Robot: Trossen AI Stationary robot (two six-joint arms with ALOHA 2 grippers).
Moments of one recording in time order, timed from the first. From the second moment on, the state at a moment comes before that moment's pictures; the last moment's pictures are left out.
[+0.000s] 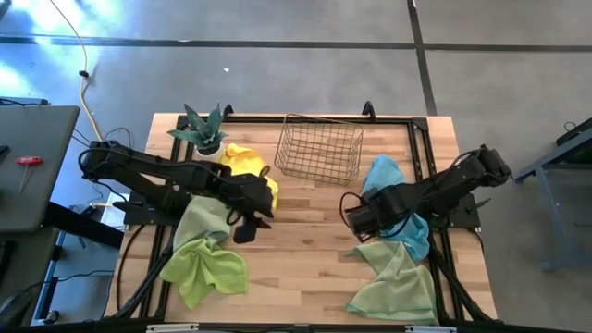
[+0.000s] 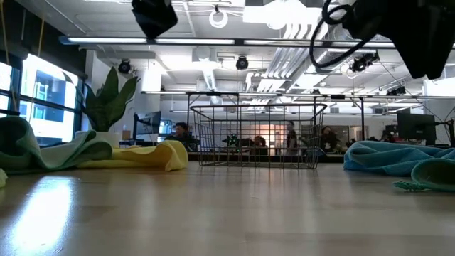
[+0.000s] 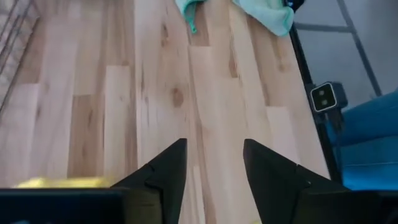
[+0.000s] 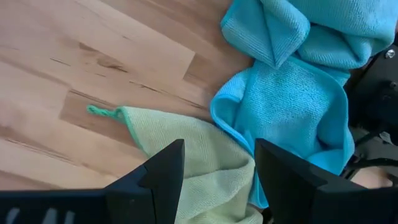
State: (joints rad) left arm -0.04 1.35 1.16 -0.67 0.15 -0.20; right arm 0.36 1.54 1.26 -1.40 -0.03 1.42
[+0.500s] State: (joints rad) left arm -0.13 1.20 1.16 -0.61 0.05 -0.39; right arm 0.37 1.59 0.93 -1.04 -0.17 1.42
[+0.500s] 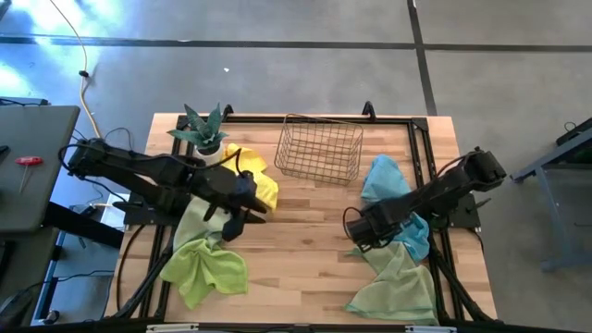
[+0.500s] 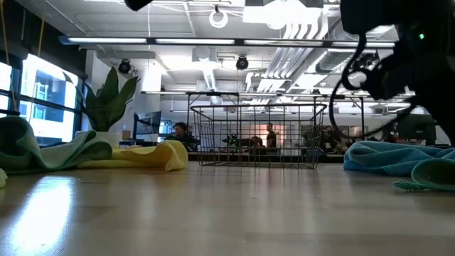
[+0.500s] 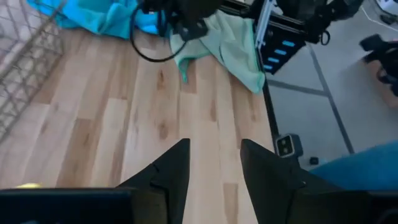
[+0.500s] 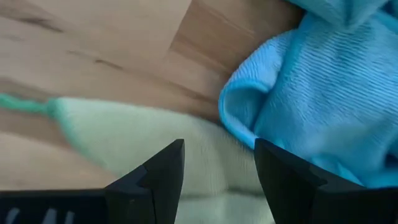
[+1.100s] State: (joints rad) left arm -0.20 1.20 1.16 -0.57 -0.06 -0.43; right arm 0.36 1.59 0.82 -0.93 -0.13 1.46
